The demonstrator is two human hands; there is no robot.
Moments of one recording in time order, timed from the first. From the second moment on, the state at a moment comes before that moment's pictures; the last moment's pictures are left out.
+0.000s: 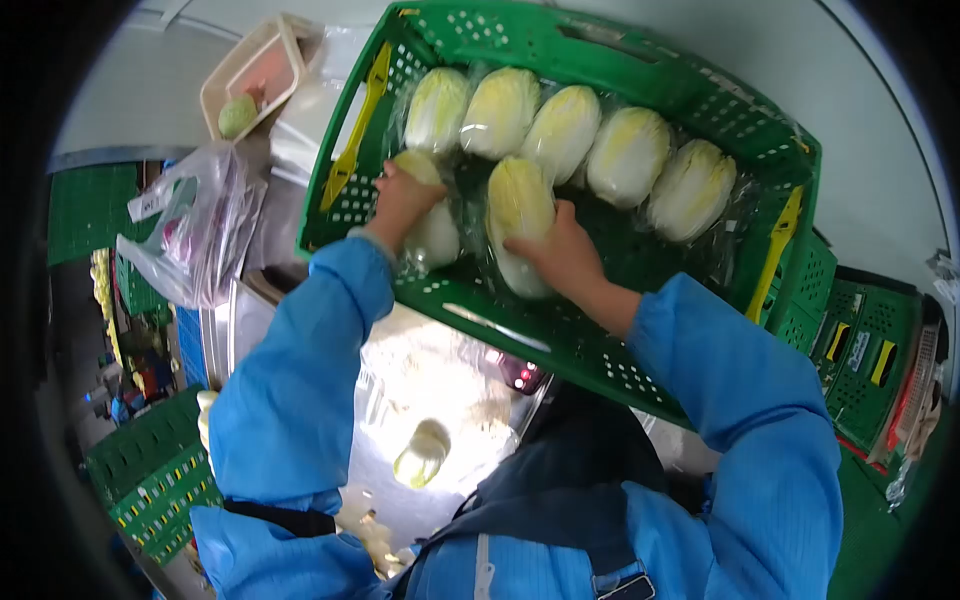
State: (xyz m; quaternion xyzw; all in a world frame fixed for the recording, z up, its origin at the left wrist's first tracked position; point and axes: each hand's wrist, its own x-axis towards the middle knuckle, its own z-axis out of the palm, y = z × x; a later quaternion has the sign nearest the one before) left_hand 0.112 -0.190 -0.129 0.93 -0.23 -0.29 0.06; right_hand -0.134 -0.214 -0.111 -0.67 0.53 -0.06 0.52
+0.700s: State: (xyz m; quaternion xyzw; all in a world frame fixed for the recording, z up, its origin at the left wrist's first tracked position) left_hand -0.031 0.296 -0.100 0.92 -0.30 -0.22 0.09; right_hand -0.152 -0.016 -0.066 -0.95 -0.21 0.09 0.21
